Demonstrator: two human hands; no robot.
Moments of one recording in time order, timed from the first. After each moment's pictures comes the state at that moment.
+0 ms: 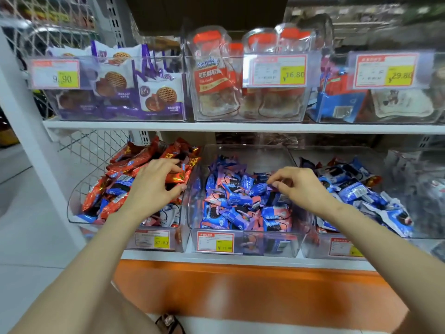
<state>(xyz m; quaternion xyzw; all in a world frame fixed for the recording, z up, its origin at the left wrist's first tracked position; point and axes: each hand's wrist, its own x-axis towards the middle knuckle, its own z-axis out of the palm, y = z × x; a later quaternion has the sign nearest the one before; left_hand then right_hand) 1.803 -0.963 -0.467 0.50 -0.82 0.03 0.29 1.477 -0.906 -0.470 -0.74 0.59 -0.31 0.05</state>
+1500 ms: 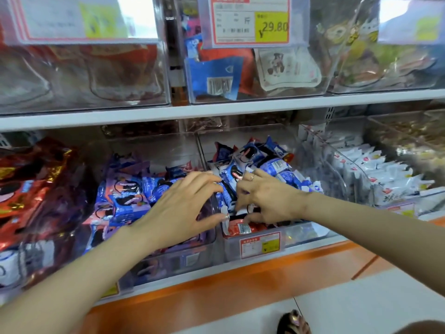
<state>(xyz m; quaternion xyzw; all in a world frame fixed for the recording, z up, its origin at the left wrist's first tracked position) 1.576 -0.940 -0.499 0.18 -0.96 0.02 0.19 1.339 -0.888 -0.507 -0.86 0.49 0.02 -0.12</state>
